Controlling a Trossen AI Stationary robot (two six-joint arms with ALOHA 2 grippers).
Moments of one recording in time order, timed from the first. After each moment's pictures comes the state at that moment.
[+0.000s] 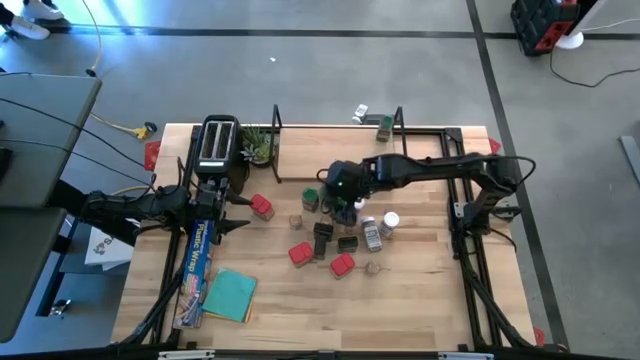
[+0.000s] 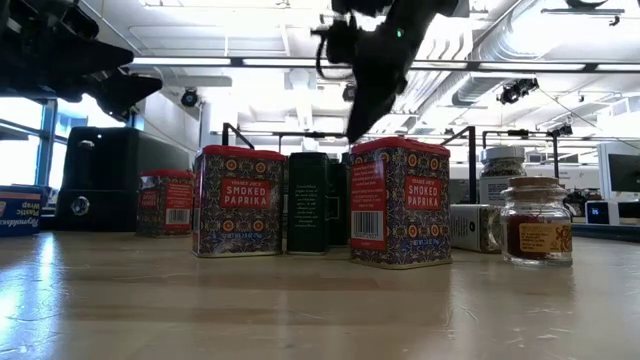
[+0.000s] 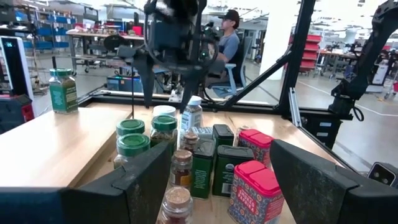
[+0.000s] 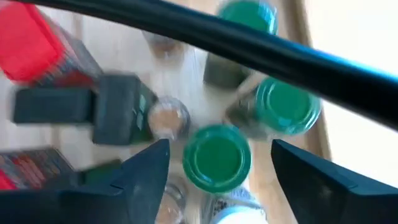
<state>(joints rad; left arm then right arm) -0.07 0.01 0.01 0.03 -0.05 -0.08 -0.09 1.78 1.44 -0.76 0.04 0.00</state>
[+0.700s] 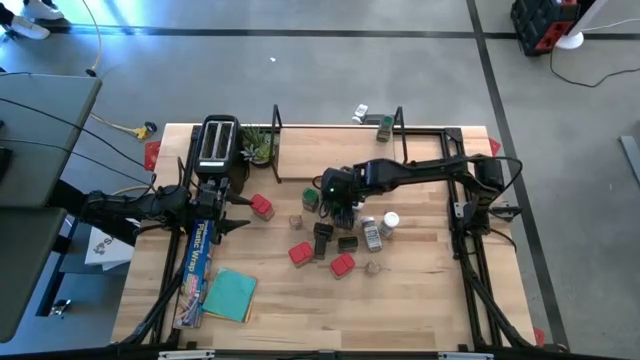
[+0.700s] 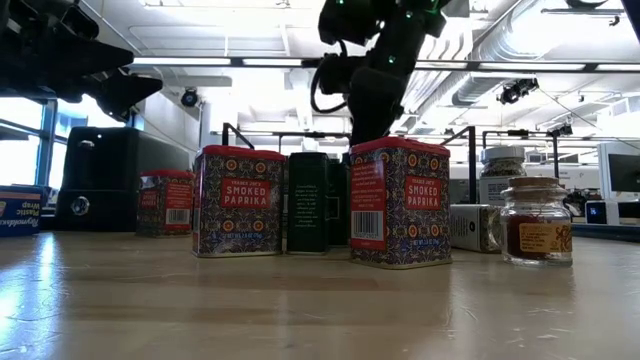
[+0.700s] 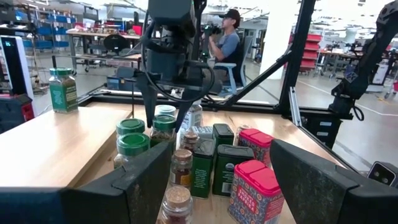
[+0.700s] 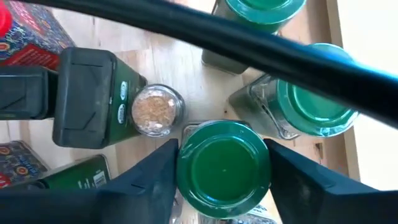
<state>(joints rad) -0.07 0.01 0.01 0.03 -0.05 -0.08 -0.08 1.86 1.44 -0.75 0.05 0.01</state>
